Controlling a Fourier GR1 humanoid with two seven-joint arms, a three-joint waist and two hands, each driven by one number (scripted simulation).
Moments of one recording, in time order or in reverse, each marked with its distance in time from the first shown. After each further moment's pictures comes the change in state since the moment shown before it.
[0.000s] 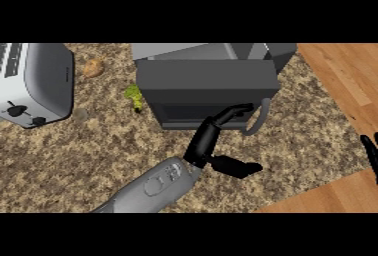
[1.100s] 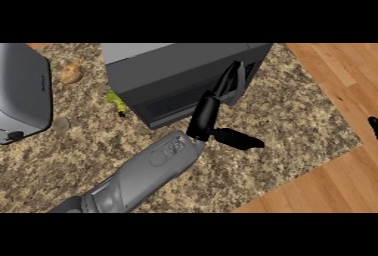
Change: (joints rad) left arm -0.195 0.000 0.028 0.151 0.195 0.064 -0.114; right arm -0.116 -0.095 -0.001 -0.023 -0.157 0.068 0.100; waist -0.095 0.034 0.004
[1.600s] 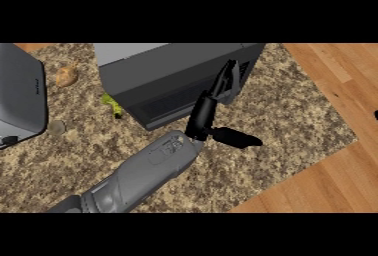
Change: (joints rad) left arm -0.005 0.006 -0.019 0.023 0.058 0.020 -0.069; right arm -0.030 -0.035 -0.012 0.001 -0.048 -0.001 0.041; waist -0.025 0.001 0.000
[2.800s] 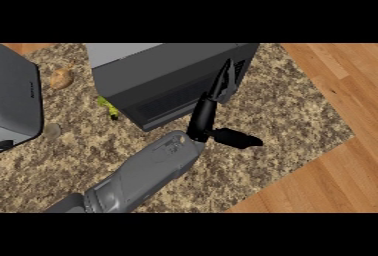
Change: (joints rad) left arm -0.022 -0.006 -0.052 0.042 0.116 0.018 -0.111; right arm -0.058 -0.065 -0.004 0.014 -0.095 0.019 0.071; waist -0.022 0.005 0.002
